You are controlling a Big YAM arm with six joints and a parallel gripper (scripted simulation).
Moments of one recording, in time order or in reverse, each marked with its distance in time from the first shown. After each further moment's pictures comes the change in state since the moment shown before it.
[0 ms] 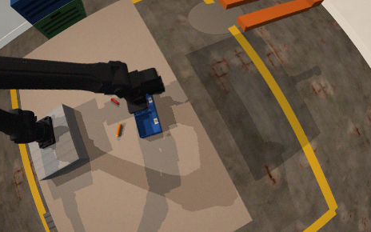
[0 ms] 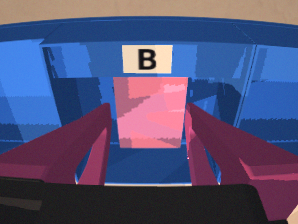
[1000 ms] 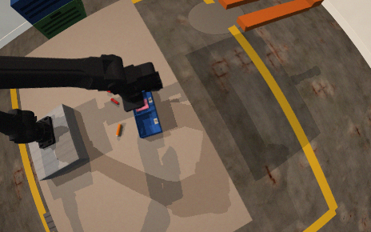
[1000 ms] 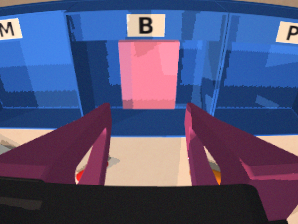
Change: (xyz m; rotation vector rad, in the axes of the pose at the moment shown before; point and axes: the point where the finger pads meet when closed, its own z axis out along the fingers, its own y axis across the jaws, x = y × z) arm 0.004 -0.001 -0.036 0.000 0.010 0.000
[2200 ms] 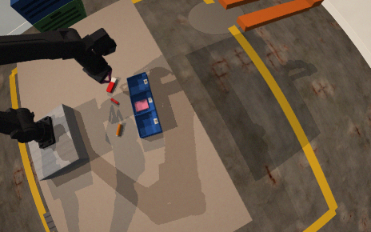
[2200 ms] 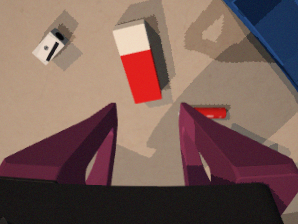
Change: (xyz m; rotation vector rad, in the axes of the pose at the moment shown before) arm 0.104 0.131 -0.019 0.011 0.008 -0.709
